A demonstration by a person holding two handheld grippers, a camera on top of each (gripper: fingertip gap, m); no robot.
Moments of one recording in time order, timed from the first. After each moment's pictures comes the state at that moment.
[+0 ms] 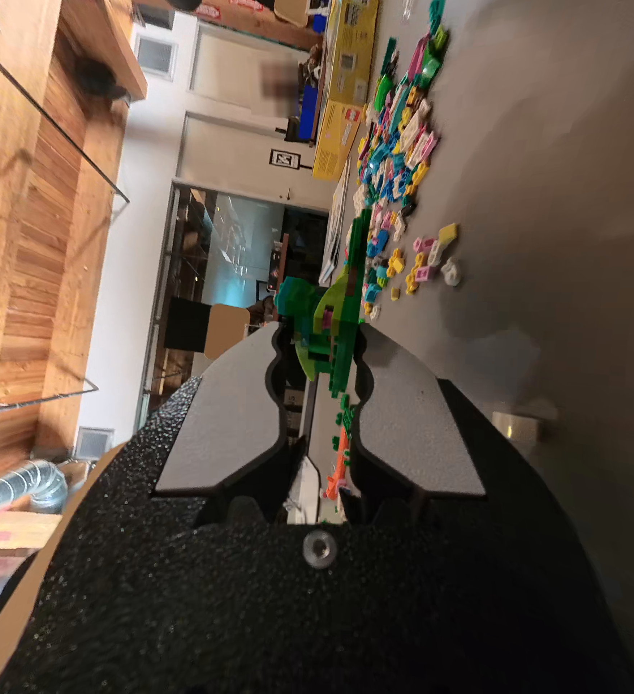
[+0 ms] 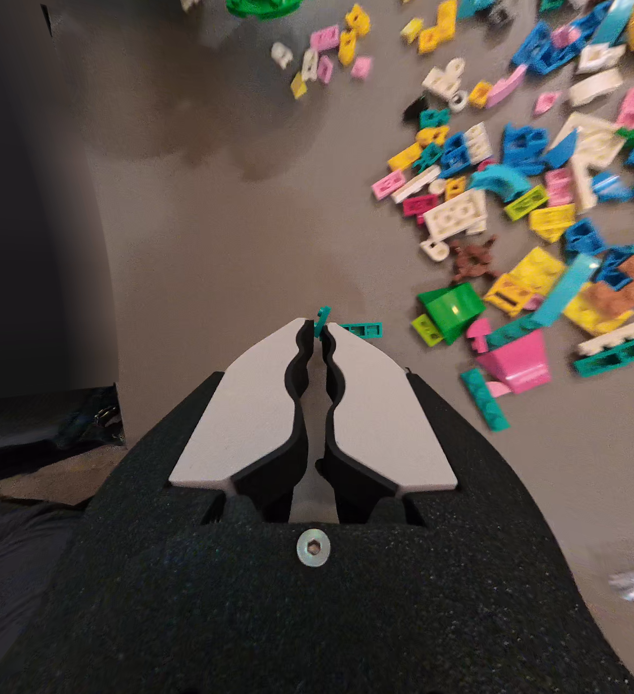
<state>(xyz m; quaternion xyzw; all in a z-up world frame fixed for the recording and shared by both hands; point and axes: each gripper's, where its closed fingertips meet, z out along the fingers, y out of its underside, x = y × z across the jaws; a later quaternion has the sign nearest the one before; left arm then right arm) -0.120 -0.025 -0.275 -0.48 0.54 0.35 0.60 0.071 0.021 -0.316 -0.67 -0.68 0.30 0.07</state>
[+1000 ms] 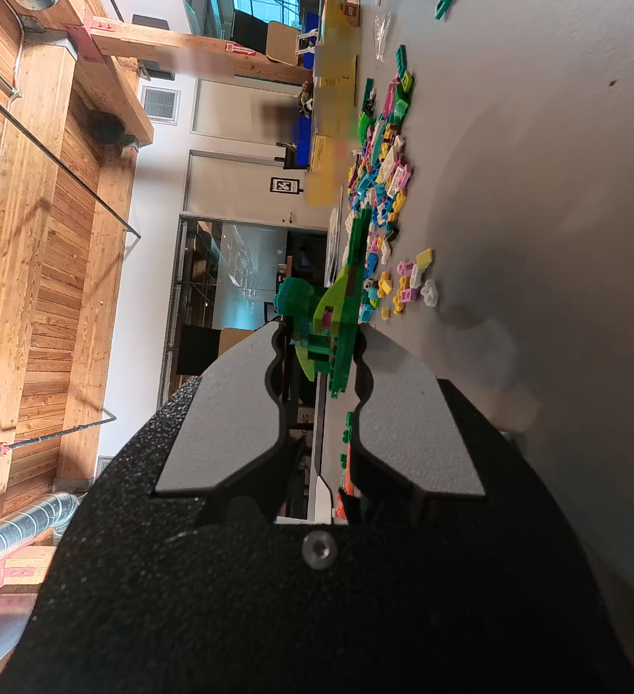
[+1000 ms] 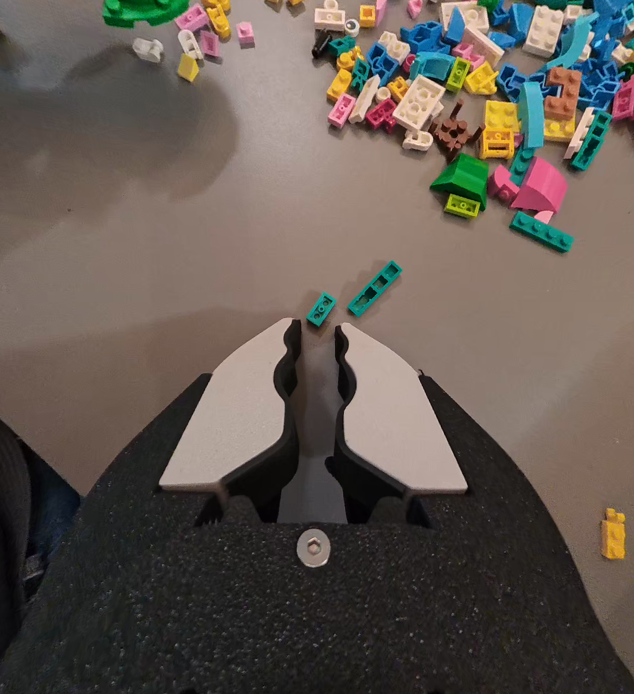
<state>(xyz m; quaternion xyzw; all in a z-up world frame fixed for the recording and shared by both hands) -0.103 -0.034 -0.278 -0.44 0.57 0.36 0.59 0.084 -0.018 -0.342 -0.82 -0.47 0.15 0.28</state>
